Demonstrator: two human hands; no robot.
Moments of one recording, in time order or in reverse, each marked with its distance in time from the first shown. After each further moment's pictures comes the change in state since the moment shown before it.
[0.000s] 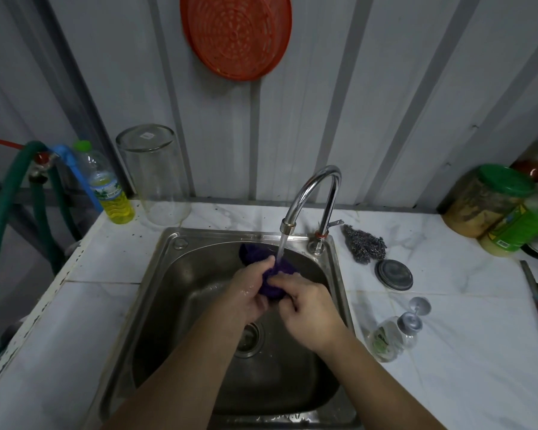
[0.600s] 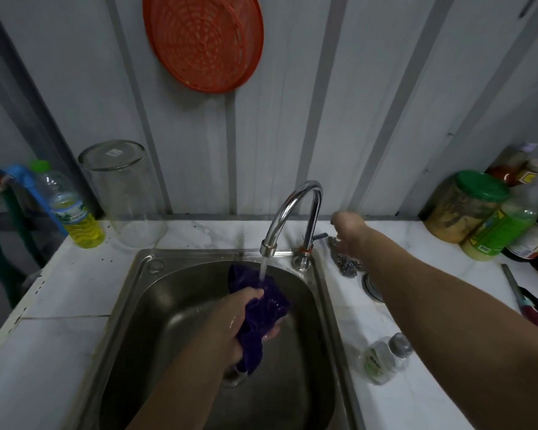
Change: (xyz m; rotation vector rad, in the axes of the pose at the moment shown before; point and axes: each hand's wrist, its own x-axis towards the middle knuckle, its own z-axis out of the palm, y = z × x) left_hand -0.022 0.000 0.003 0.100 -0.008 -0.037; right_hand 0.146 0.079 -0.109 0.381 0.207 0.965
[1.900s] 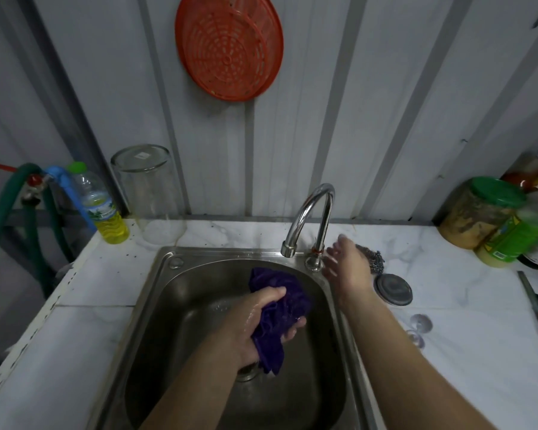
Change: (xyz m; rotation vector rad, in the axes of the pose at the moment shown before) left_hand -0.030 -0.002 0.001 -0.022 -0.154 0.028; right_hand -0.069 0.062 0.039 0.670 -0.018 -0.088
